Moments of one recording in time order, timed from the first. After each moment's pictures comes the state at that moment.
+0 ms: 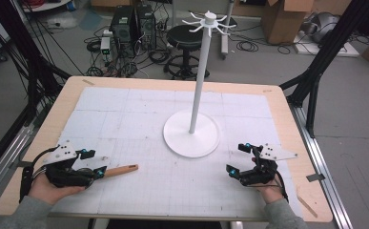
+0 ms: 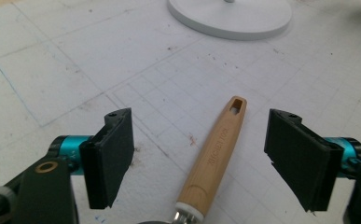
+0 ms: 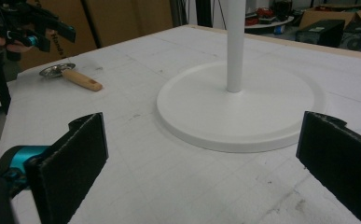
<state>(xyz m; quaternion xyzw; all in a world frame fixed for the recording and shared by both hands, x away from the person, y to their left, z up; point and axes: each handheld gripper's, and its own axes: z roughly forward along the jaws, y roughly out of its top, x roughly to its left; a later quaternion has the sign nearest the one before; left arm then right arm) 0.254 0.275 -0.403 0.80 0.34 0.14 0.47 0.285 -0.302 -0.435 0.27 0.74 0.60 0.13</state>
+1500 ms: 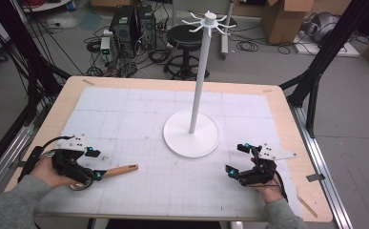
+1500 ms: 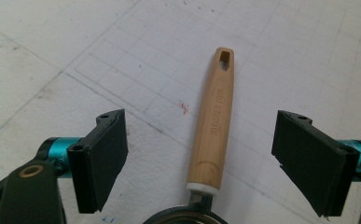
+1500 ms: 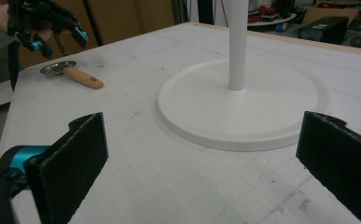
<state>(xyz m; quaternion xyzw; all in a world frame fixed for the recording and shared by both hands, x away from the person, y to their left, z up) 0.293 0.272 -0.403 0.89 0.25 0.04 0.38 0.285 -0.300 -0.436 0.27 0.75 0.60 0.12</state>
